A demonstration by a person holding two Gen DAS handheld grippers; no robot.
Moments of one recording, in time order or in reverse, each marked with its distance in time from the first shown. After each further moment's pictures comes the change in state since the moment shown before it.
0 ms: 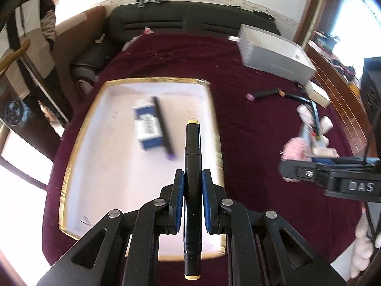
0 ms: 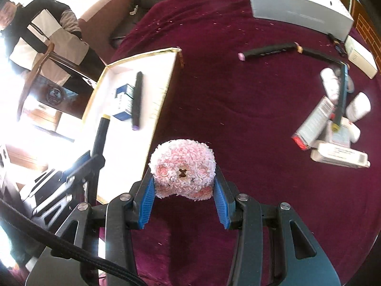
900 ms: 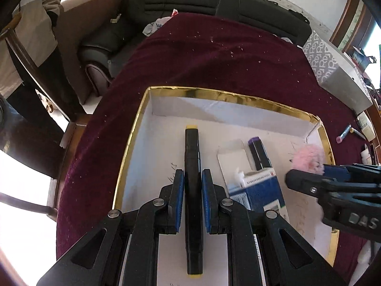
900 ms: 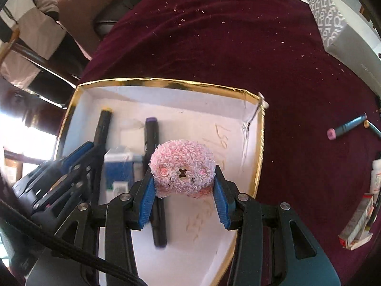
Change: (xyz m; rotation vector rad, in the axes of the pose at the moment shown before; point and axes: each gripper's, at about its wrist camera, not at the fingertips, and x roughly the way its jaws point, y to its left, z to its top) left arm 0.141 0.132 0.076 -0.086 0.069 0.039; right arm 0.160 0.075 0.139 -0.099 0.096 -0.160
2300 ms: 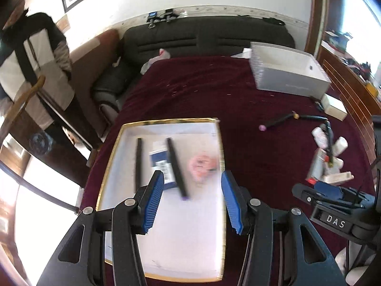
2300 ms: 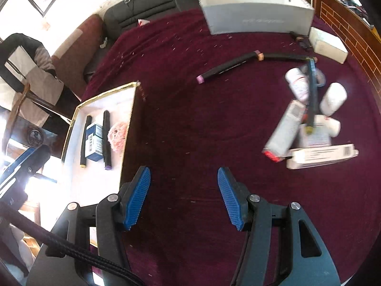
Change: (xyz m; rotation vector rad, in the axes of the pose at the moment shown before) left arm -0.169 -0.176 -0.055 0.144 -0.156 0.140; right arm -0.127 -0.188 -0.117 0.196 -0.231 0.095
